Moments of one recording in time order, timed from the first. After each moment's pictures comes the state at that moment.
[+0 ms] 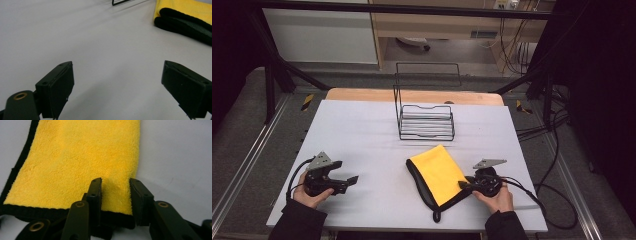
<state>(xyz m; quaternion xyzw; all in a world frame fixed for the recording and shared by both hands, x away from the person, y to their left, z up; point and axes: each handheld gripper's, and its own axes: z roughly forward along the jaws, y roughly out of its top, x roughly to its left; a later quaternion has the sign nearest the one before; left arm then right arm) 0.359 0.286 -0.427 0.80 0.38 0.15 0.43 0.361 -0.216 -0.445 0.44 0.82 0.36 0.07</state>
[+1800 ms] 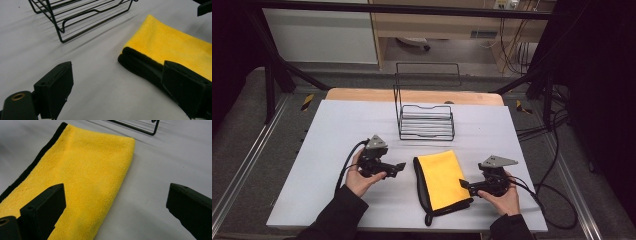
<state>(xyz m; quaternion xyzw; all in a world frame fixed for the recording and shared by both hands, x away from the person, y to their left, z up) 0.406 0.140 -0.401 0.82 0.37 0.11 0.42 0.359 -0.230 -0.430 0.41 0.80 0.42 0.14</state>
